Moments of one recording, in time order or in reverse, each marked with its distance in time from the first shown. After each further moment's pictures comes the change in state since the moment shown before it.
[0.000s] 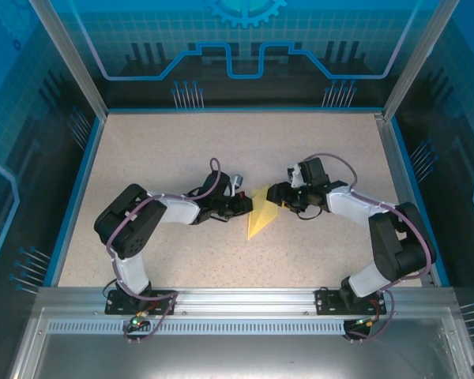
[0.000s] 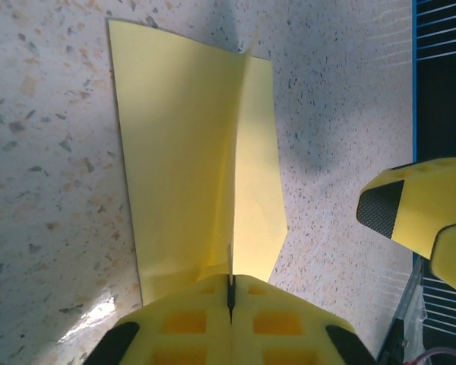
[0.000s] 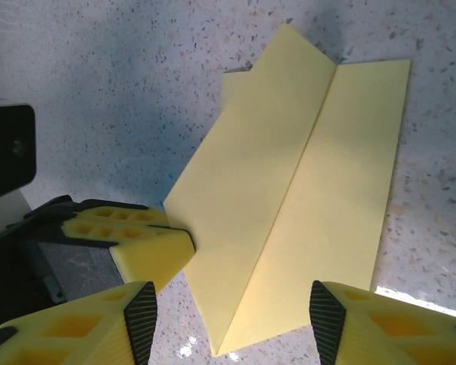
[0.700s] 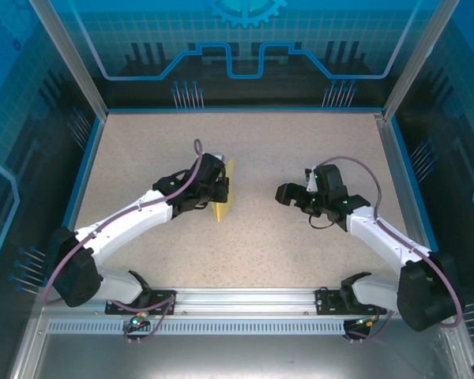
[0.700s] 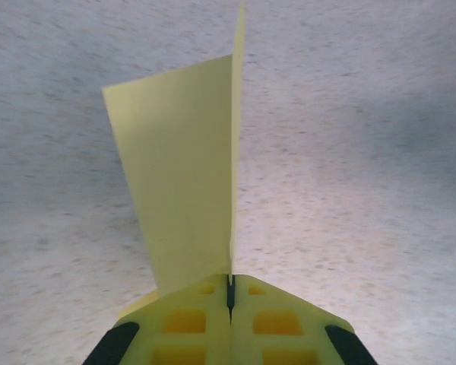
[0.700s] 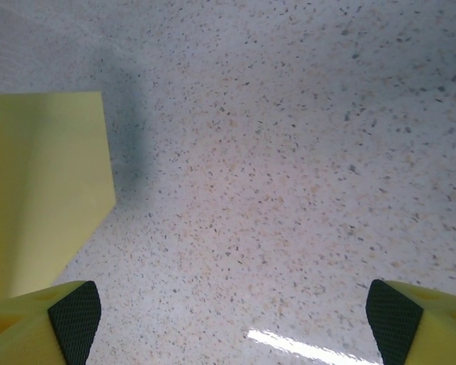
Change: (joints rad) left arm -0.113 -0.432 0.301 -0.922 -0.708 0.306; right arm -0.002 -0.350 -0.113 -0.104 0.218 -0.004
